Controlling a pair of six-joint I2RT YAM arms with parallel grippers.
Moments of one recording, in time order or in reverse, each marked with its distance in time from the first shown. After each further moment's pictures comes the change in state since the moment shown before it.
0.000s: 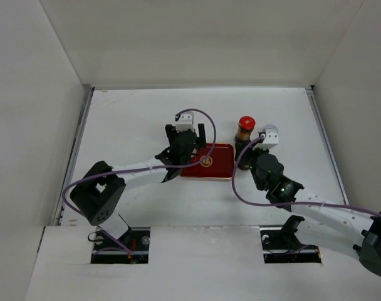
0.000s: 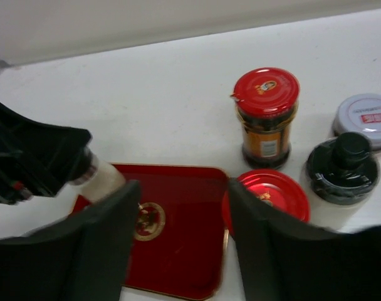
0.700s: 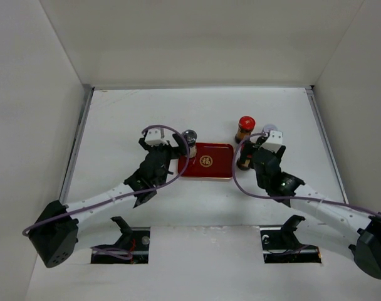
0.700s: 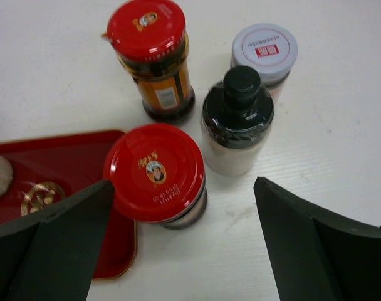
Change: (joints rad) left arm -0.023 -0.454 -0.290 0.110 -0.034 -0.042; right arm -0.091 0.018 0.029 -0.344 0.130 0.102
